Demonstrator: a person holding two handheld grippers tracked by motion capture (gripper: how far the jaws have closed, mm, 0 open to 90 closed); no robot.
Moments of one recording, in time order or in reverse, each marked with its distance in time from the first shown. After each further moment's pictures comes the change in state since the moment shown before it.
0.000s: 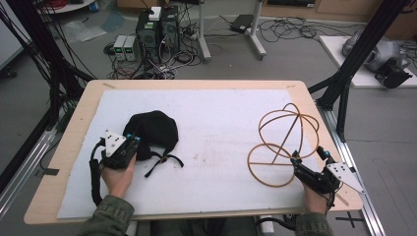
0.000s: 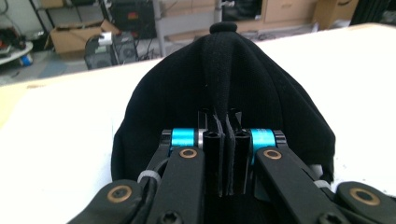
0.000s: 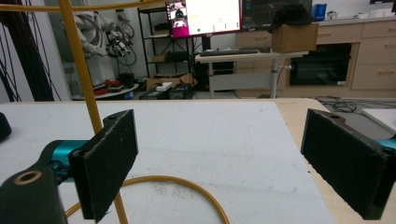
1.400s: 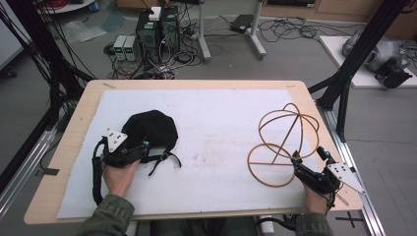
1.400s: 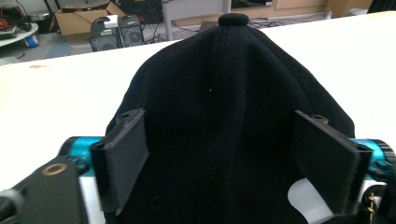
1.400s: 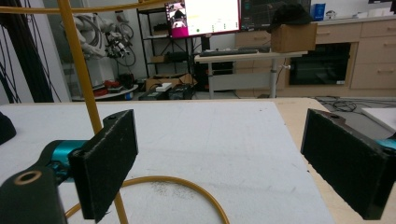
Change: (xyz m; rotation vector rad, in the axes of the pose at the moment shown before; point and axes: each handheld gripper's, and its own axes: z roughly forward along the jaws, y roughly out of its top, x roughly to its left) left arm 0.004 -0.007 0.014 0.079 0.036 -0.016; right arm -0.001 0.000 -0.001 -0.009 -0.002 -0.005
